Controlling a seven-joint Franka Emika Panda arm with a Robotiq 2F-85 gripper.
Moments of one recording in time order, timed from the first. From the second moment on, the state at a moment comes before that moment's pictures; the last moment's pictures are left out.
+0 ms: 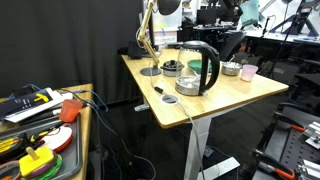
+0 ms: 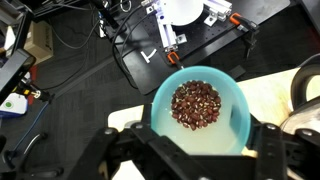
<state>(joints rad) -0.18 0.38 -0.20 -1.34 -0.10 1.01 0.17</state>
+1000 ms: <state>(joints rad) -0.18 0.39 -0.20 -1.32 -0.10 1.00 0.17</state>
